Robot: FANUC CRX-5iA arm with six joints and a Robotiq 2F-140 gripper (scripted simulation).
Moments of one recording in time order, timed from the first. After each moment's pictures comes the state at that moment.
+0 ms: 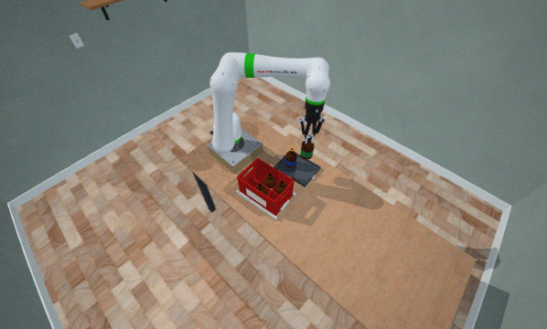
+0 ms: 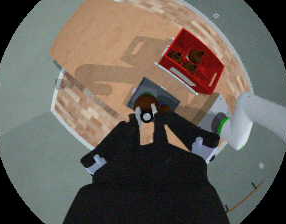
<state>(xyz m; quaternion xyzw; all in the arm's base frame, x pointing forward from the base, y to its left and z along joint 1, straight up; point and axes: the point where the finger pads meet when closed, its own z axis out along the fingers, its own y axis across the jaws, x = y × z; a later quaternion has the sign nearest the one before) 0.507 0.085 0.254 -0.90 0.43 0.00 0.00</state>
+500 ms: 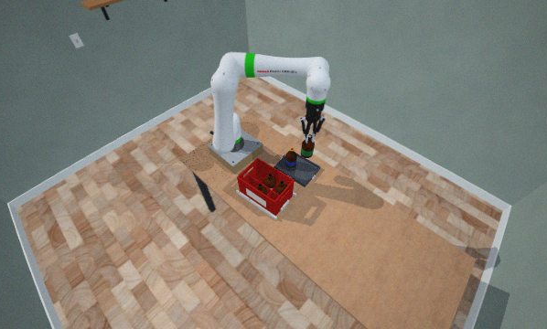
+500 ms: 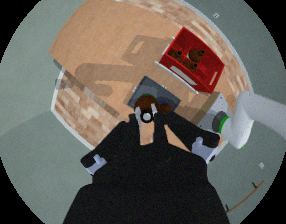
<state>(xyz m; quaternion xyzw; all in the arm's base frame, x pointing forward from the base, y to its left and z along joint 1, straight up) 0.507 0.092 0.254 -0.90 0.43 0.00 0.00</state>
